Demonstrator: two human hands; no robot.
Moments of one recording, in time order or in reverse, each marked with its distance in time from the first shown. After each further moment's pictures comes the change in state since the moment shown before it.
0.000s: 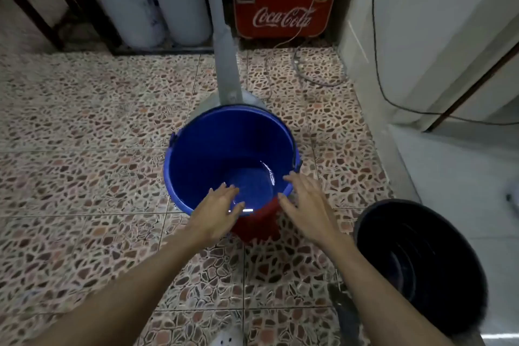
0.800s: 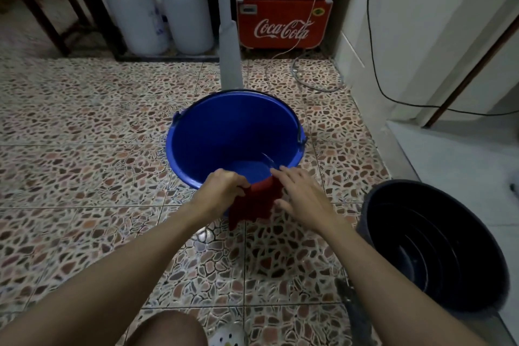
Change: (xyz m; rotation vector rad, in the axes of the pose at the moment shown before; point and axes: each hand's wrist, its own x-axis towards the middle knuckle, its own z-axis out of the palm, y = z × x) left_hand -0.006 -0.034 0.040 0.050 0.215 0.353; right_hand -0.019 0.030 0.071 -0.370 -0.037 -0.250
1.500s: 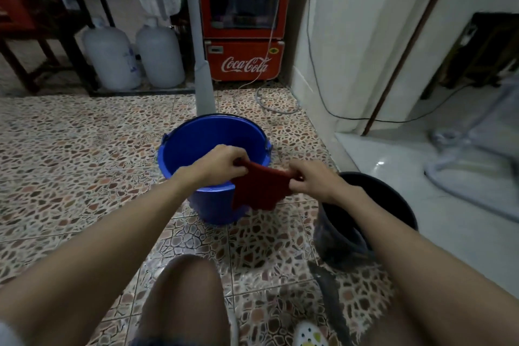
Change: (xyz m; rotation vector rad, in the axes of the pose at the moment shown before) left_hand -0.024 0.097 -0.102 -0.013 -0.176 0.203; right_hand -0.107 -0.034 -0.142 0.060 0.017 0.102
